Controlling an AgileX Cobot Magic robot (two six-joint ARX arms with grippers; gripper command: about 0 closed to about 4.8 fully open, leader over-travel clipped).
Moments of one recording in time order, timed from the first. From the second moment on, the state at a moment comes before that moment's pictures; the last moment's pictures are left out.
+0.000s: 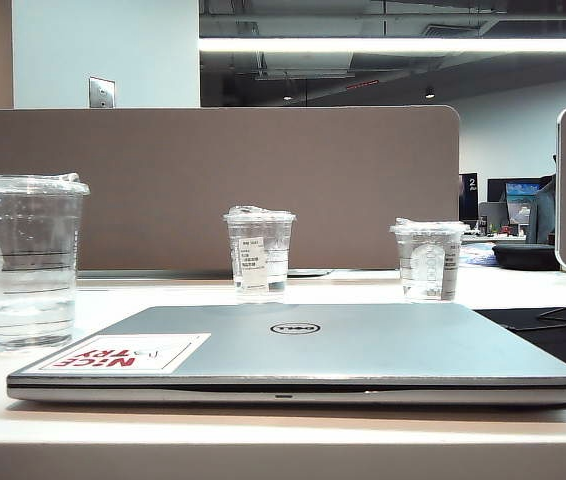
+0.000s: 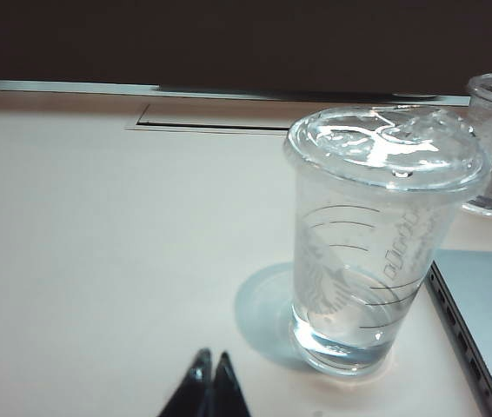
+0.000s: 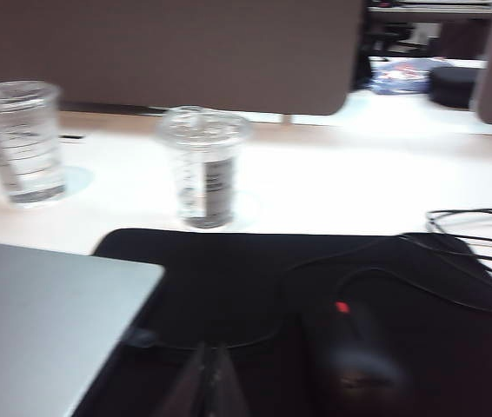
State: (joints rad) left arm 0.02 0.00 0.00 -0.08 0.04 -0.02; right arm 0.05 0.00 0.01 -0.04 -0.04 -0.02
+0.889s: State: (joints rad) left arm 0.02 0.00 0.00 -0.08 0.04 -0.02; right arm 0.01 0.00 0.01 -0.04 -0.04 0.01
